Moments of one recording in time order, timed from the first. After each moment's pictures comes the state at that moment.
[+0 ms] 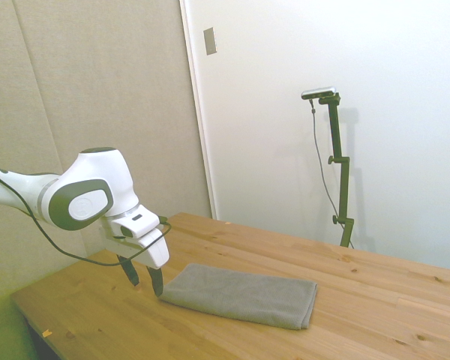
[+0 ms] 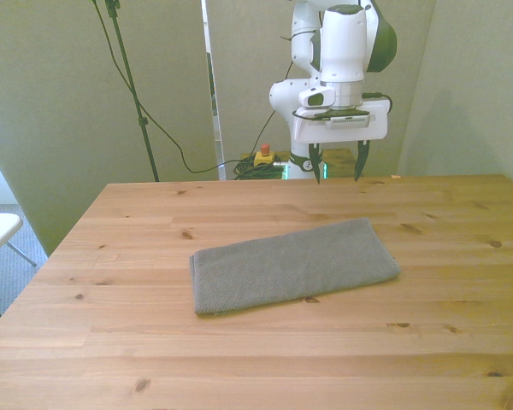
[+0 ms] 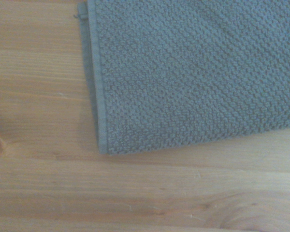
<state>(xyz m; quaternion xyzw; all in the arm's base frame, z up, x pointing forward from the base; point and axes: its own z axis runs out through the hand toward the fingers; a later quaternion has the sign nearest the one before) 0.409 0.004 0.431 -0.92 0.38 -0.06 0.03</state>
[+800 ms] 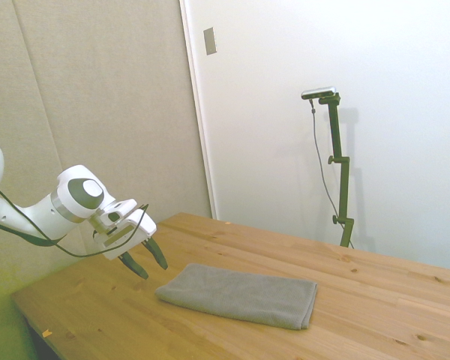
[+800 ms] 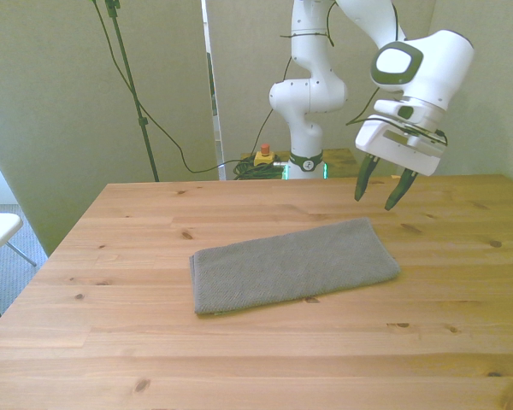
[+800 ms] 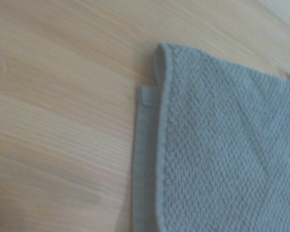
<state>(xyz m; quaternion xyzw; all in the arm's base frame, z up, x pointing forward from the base) 0.466 0.159 0.386 -0.93 0.23 -0.21 -0.21</state>
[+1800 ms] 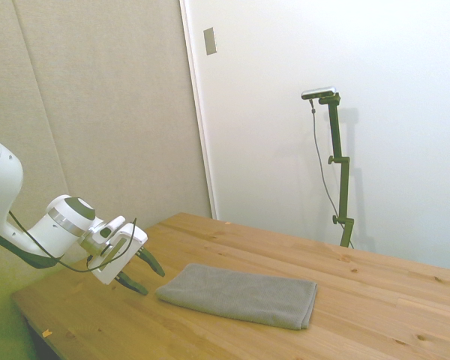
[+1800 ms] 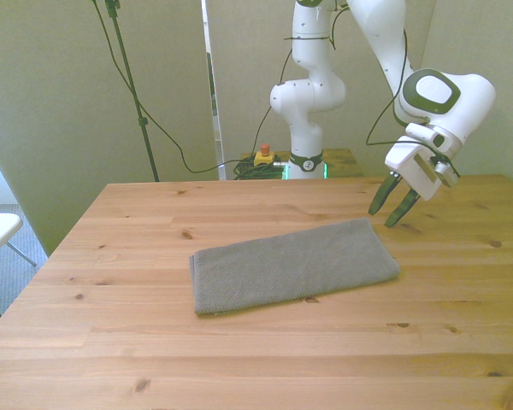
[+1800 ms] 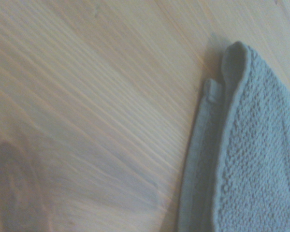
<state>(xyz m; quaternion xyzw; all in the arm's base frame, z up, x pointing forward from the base) 0.456 0.187 0.328 -0.92 0.16 -0.22 -0.30</state>
